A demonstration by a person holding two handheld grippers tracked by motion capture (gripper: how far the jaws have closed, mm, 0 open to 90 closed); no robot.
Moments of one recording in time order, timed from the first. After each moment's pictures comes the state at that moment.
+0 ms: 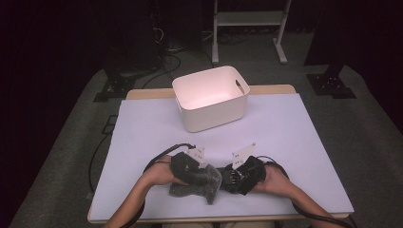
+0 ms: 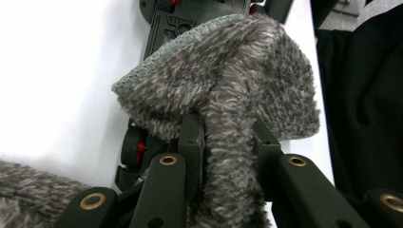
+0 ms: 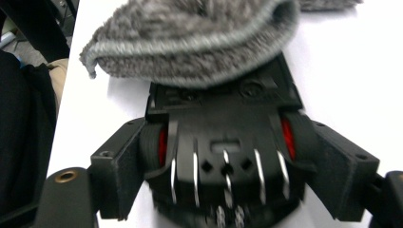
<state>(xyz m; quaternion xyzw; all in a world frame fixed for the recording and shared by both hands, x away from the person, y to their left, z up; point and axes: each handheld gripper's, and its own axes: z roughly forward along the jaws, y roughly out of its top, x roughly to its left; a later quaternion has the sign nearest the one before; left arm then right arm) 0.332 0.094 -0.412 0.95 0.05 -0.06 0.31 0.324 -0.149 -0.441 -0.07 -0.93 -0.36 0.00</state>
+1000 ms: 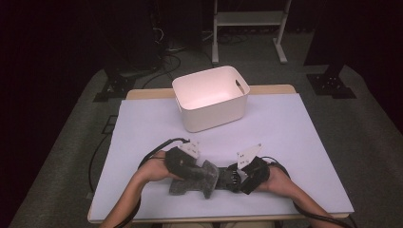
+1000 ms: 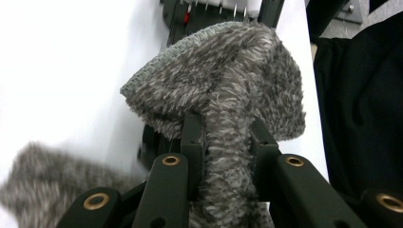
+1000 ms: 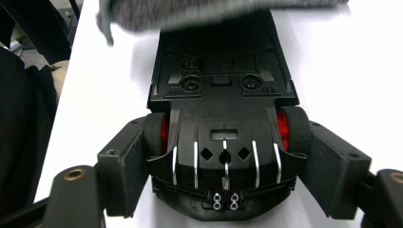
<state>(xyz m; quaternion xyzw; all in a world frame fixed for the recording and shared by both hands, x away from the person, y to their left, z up) 0.336 0.118 -0.395 0.94 0.06 -0.05 0.32 0.327 -0.159 -0.448 -0.06 -0.92 -0.38 0.00</state>
